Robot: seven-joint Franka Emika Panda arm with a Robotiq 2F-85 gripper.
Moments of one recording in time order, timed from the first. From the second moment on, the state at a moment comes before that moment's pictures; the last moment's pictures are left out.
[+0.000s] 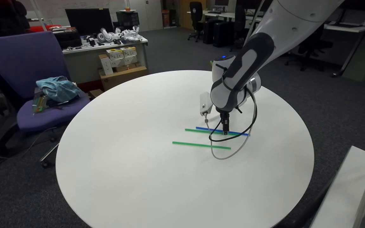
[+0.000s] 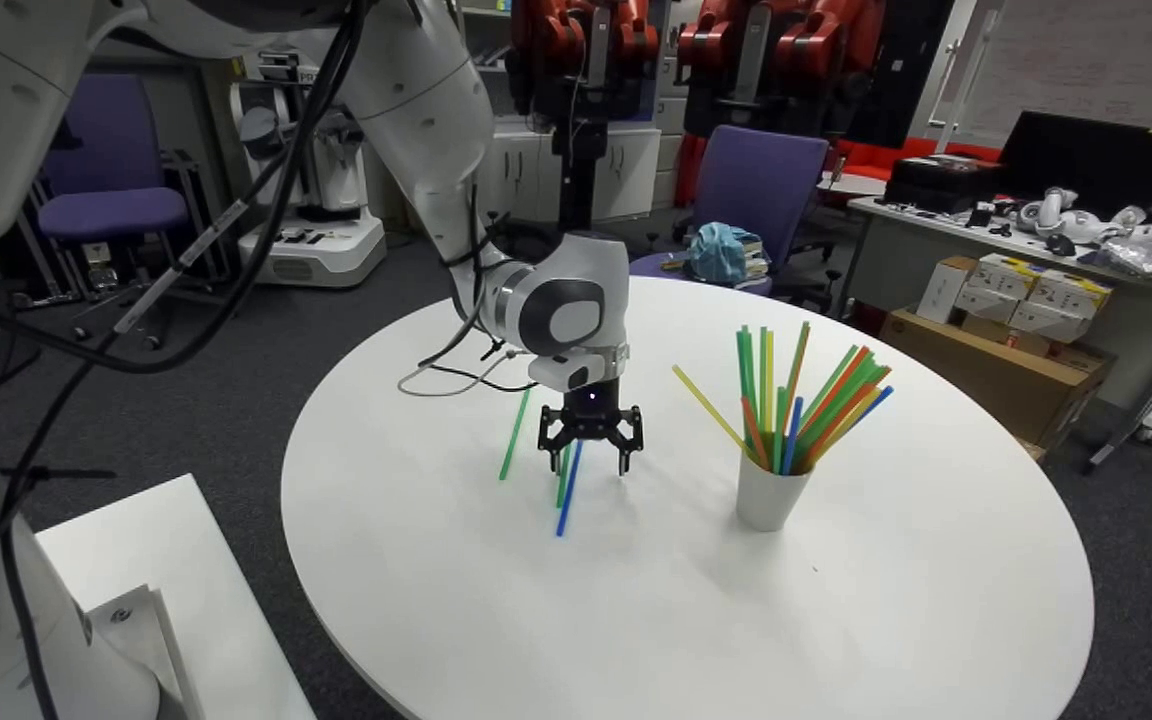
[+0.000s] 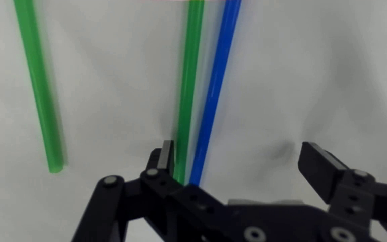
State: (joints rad) arm 0.23 0.64 -0.26 -2.04 0.07 2.64 2.29
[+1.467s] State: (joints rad) arm 0.13 0.61 -0.08 -2.01 0.11 2.35 2.12
